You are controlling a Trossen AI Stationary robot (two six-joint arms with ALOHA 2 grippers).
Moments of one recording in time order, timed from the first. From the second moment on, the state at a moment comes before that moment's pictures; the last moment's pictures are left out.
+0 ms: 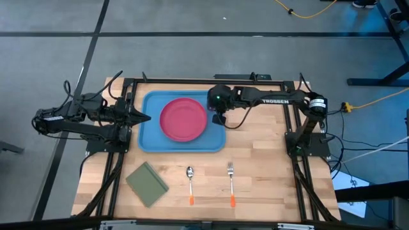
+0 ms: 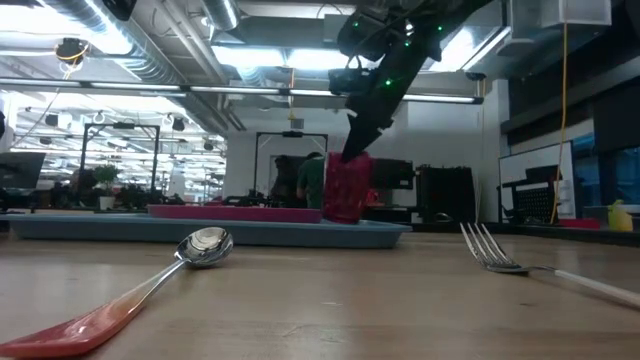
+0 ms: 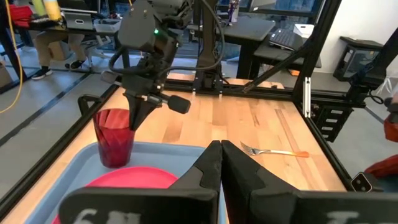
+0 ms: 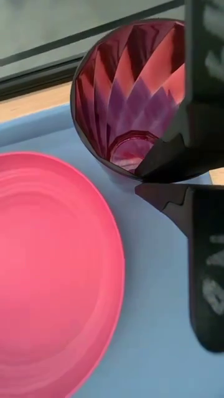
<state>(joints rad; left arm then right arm) 0.00 0.42 0.78 -0.54 -0.04 -0.10 -0.27 1.79 1.35 -0.52 0.13 -0.20</state>
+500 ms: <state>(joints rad) 0.00 0.42 0.78 -0.54 -0.04 -0.10 -0.27 1.79 1.35 -0.52 0.16 -0.21</state>
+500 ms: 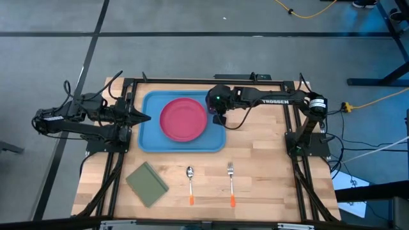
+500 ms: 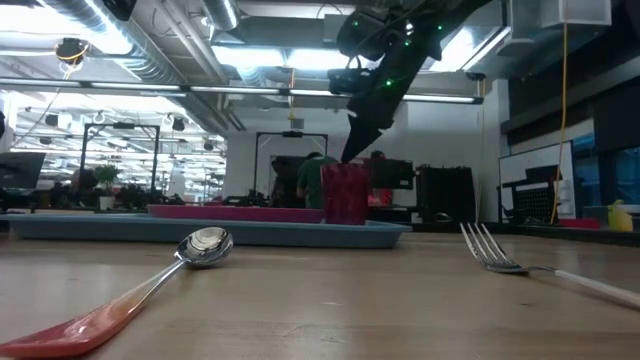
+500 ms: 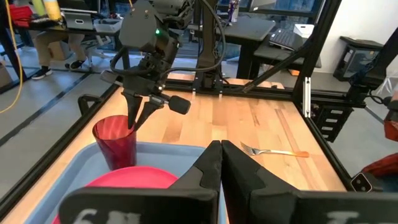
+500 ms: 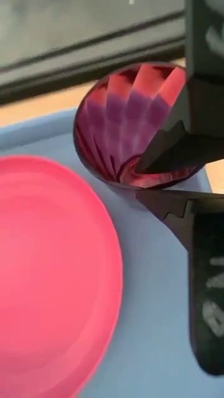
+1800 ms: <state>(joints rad) 0.00 0.42 0.78 -0.54 -0.04 -0.10 0.43 1.80 1.35 -0.90 0.29 1.59</state>
